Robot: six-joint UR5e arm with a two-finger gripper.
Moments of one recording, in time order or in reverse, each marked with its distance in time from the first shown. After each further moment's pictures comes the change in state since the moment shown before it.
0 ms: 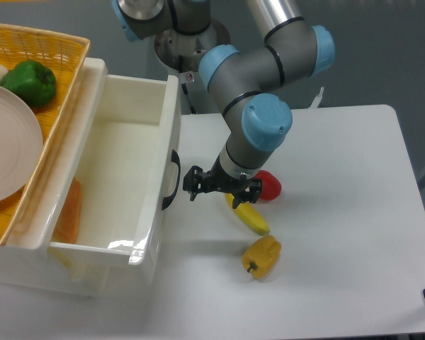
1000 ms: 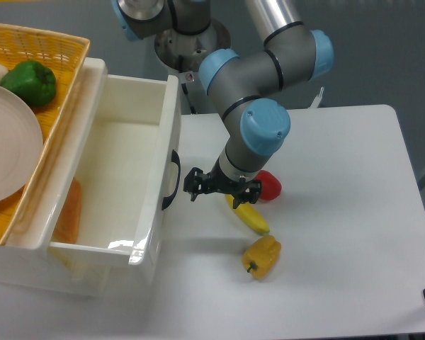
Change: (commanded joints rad) arm -0.009 -0.015 -0.014 0.003 0.017 0.000
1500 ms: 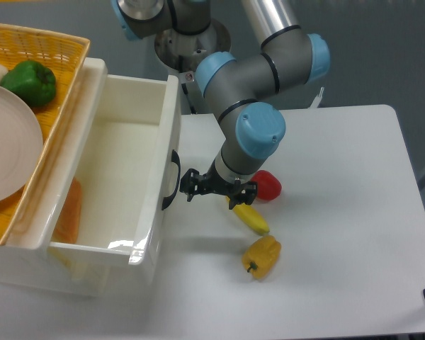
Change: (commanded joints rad) arm -0.017 0.003 0.003 -0.003 0.000 0.000
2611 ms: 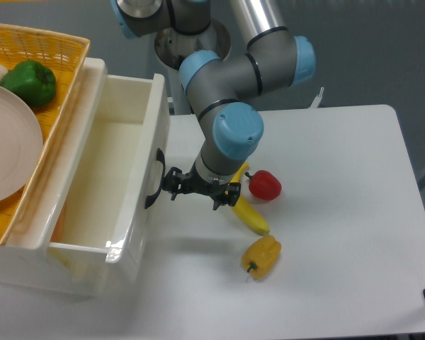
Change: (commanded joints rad) arm -0.080 0.009 0.000 -0.003 0.002 -0.005
